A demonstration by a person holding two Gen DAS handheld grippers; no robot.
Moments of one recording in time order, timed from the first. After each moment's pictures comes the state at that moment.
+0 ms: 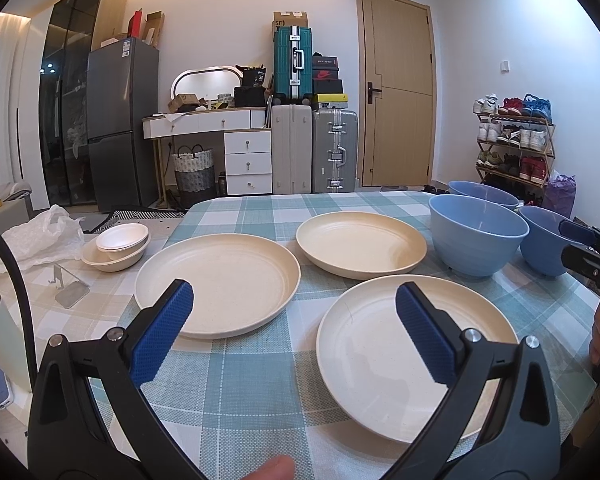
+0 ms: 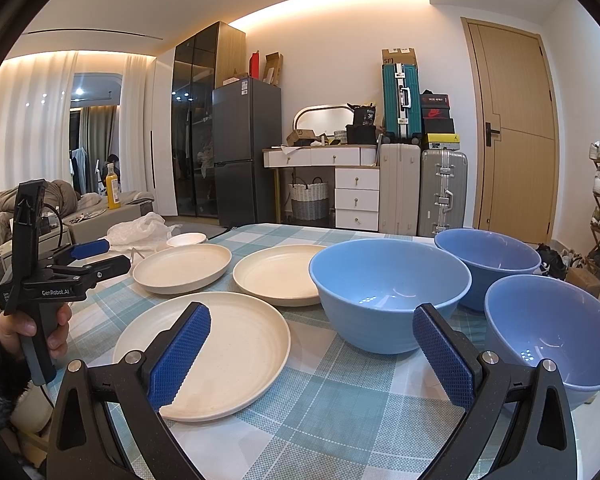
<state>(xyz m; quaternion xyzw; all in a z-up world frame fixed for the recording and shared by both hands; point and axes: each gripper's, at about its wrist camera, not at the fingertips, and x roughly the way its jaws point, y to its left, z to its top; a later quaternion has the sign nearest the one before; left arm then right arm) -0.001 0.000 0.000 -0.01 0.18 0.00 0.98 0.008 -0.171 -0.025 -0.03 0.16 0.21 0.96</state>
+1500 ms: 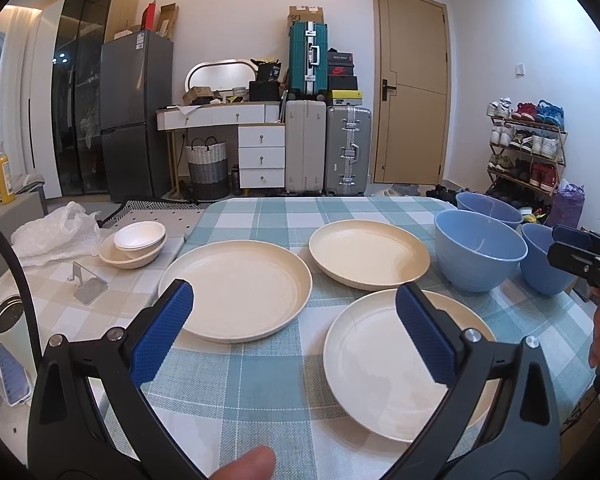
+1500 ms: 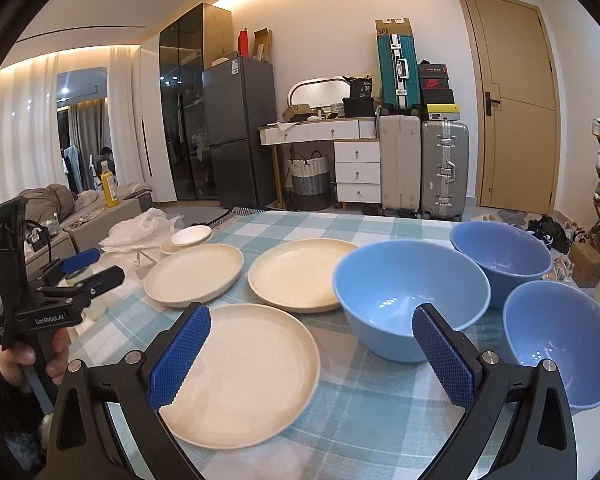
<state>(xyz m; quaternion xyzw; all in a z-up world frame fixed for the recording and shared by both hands) -0.016 0.011 0.045 -0.02 0.20 0.03 0.98 0.028 -0.145 0.014 0.00 0.23 0.21 0.95</state>
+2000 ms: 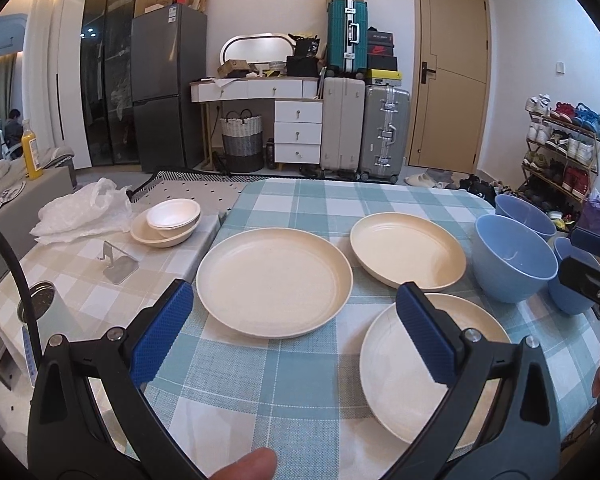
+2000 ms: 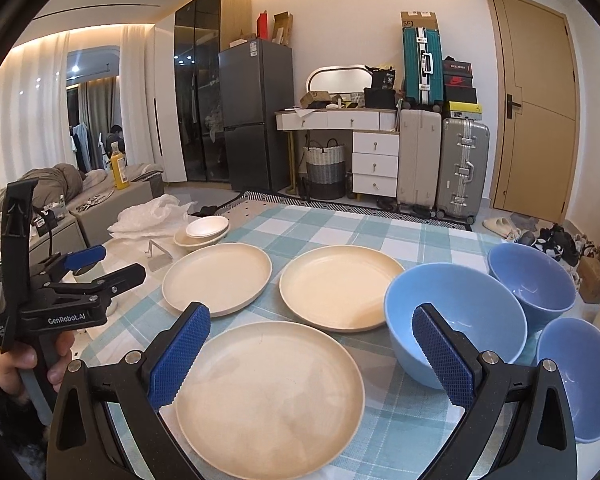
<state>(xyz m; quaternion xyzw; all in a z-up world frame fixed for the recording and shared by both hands) -0.004 0.037 0.072 -0.04 0.25 0.09 0.96 0.045 -0.079 0.040 -0.04 0.25 0.22 0.94</state>
